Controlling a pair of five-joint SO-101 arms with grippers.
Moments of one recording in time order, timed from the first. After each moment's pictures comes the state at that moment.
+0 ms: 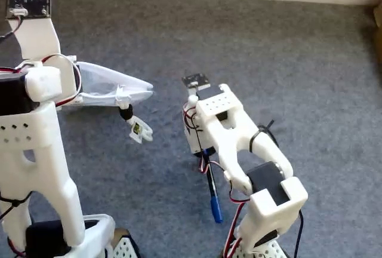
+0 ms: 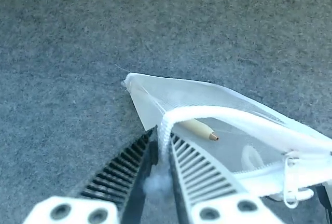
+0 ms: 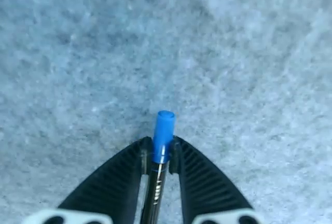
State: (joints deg) left arm -10.3 -13.8 -14.7 99.7 6.0; right arm -28.0 10.6 17.4 74.5 -1.9
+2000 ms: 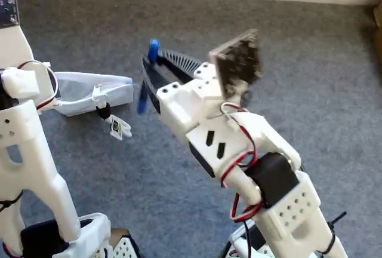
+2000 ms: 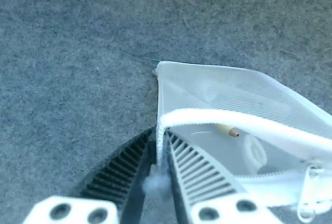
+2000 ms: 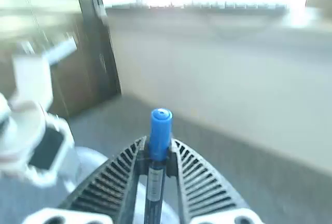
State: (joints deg) left arm -19.8 -13.8 -10.3 99.8 6.0; right arm -41.8 -48.4 17.4 36.8 -4.0
